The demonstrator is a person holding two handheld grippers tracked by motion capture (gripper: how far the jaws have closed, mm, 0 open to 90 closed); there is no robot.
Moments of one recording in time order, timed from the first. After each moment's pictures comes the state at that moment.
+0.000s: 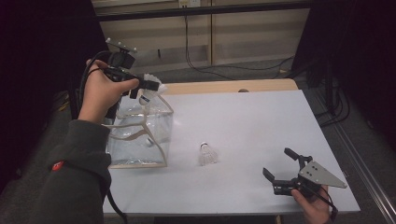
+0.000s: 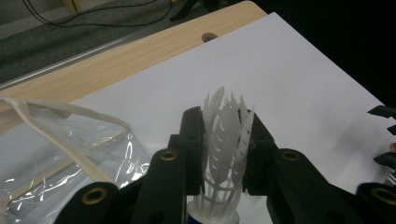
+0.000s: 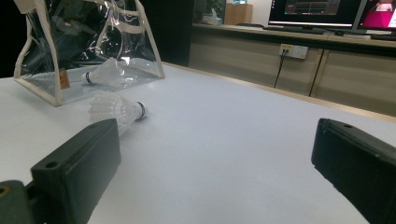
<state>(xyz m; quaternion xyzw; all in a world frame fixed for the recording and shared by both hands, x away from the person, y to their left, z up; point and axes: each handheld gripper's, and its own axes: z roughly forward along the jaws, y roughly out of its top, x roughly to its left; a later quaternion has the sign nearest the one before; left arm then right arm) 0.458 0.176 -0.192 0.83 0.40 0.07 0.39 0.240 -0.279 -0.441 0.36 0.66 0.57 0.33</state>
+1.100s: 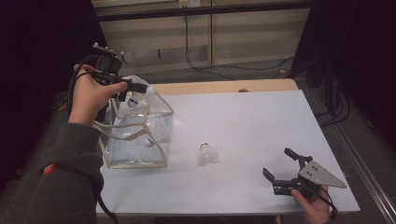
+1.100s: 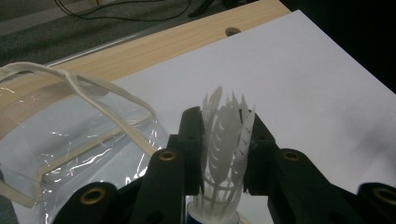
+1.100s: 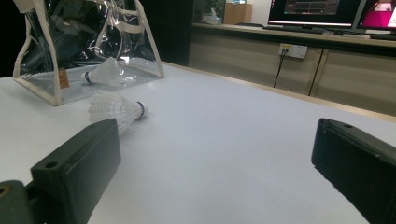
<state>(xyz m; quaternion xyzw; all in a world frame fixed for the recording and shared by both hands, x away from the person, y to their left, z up) 0.460 0.205 -0.200 0.82 0.42 0.08 0.37 0.240 -0.279 -0.441 0.36 0.66 0.57 0.33</state>
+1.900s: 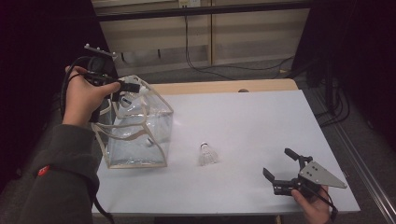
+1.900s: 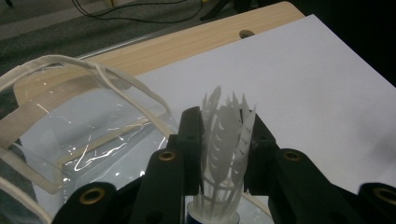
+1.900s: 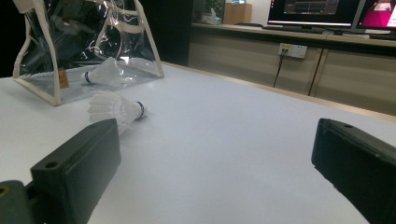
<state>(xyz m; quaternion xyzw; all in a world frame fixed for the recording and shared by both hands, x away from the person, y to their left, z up) 0.459 0.222 -0.200 0.81 0.44 0.10 0.37 0.240 -0.279 -0.441 0.36 0.66 0.56 0.33</state>
